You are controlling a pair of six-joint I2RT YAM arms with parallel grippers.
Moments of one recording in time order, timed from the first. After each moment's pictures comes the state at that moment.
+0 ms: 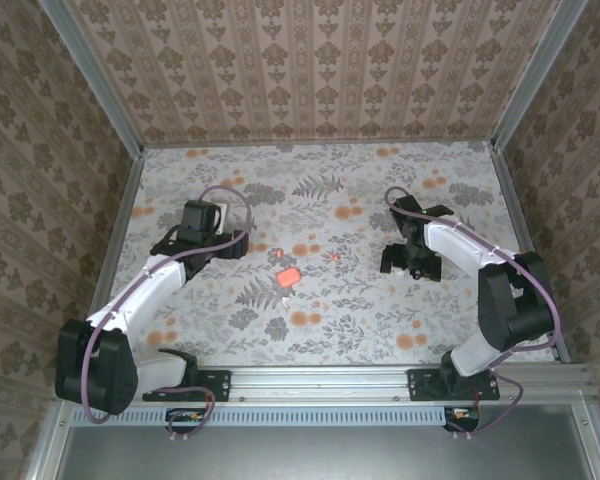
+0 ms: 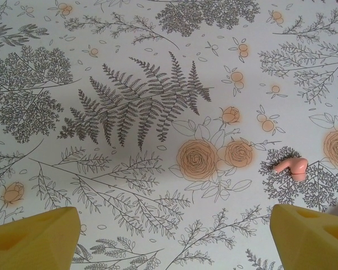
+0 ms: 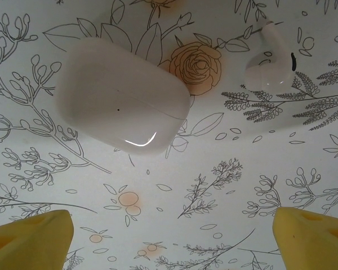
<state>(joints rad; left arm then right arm) -0.33 1.22 0.80 -0.42 -0.04 -0.12 0.27 1.58 1.03 -0.98 0.07 0.53</state>
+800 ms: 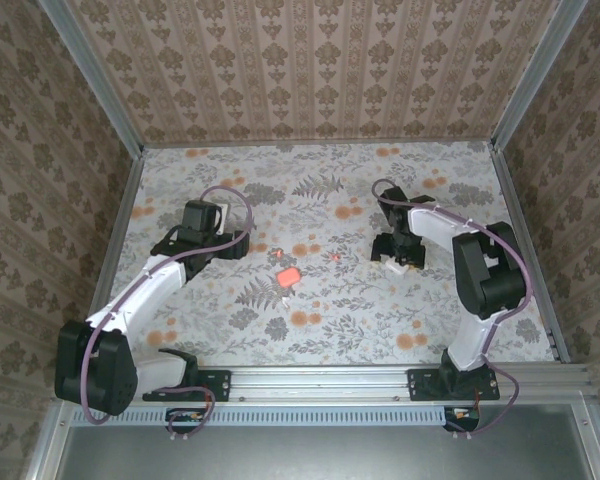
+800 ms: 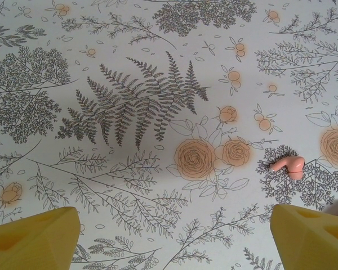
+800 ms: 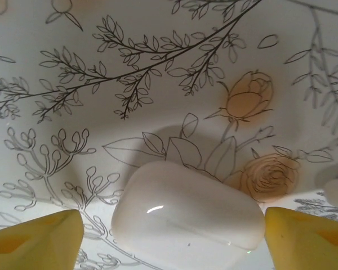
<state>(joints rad) -0.34 1.22 0.80 -0.42 -0.04 -0.12 0.27 1.82 1.16 -0.86 0.05 0.53</state>
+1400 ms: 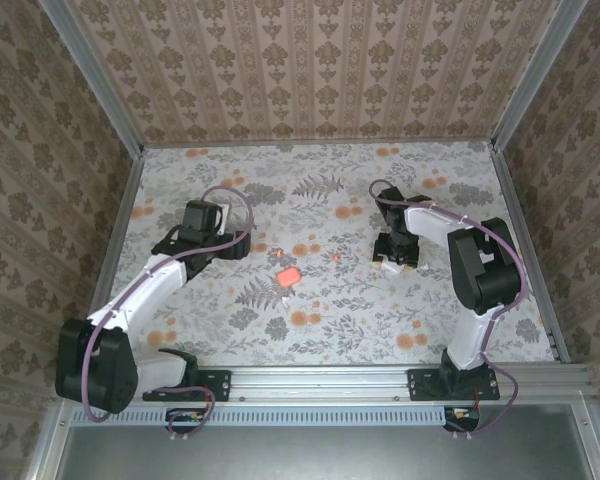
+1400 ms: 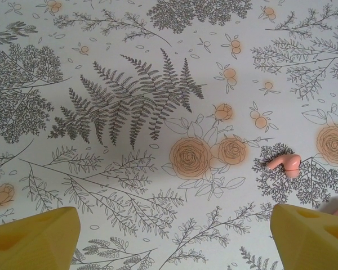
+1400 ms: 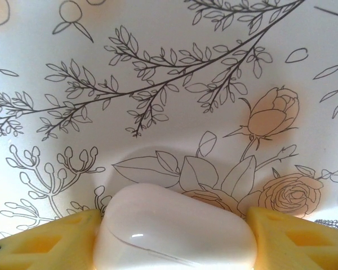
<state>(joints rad) -0.34 1.23 0.80 -0.42 -0.02 -0.12 0.27 1.85 1.18 -0.84 0.05 0.53</state>
